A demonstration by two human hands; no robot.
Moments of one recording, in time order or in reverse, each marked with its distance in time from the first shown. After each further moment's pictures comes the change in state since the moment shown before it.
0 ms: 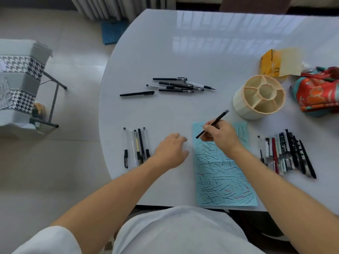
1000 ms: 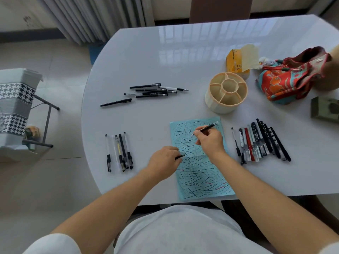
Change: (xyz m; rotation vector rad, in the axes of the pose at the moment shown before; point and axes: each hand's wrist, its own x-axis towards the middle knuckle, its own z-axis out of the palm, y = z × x) left_hand -0.017 0.044 0.047 0.118 0.161 0.245; right_hand -0.029 0.047 -0.039 0.049 0.280 -0.010
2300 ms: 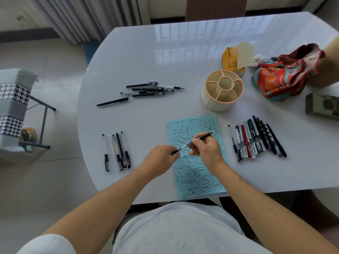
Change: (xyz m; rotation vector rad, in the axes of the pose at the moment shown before) left_hand -0.002 -0.001 -0.011 -0.162 -0.043 -0.082; right_hand -0.047 0.005 -0.011 0.195 -0.176 -0.022
